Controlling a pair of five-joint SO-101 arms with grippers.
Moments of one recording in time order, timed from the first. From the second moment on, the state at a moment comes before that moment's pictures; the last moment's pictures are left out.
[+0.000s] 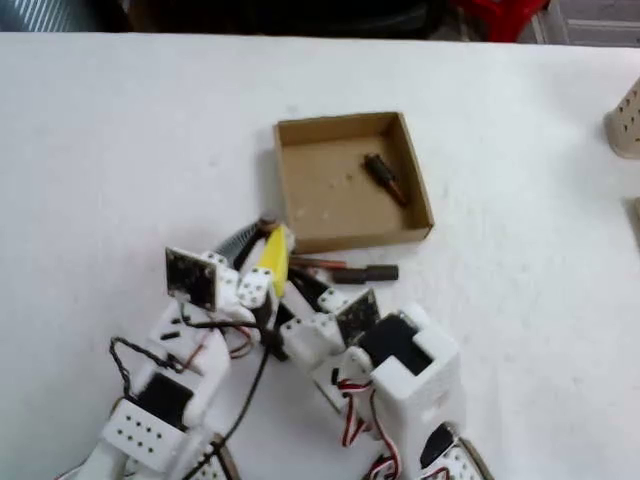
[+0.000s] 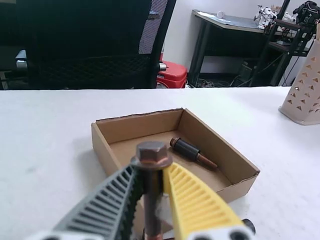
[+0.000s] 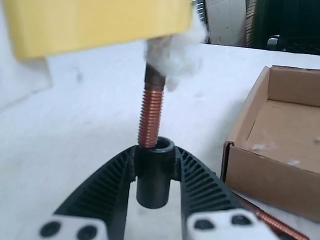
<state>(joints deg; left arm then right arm) 20.7 -86.8 97.6 5.7 13.1 -43.1 21.4 90.5 -97.0 -5.1</state>
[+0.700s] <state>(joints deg) 20.6 -86.8 97.6 3.5 13.2 -43.6 21.3 90.5 -97.1 -5.1</state>
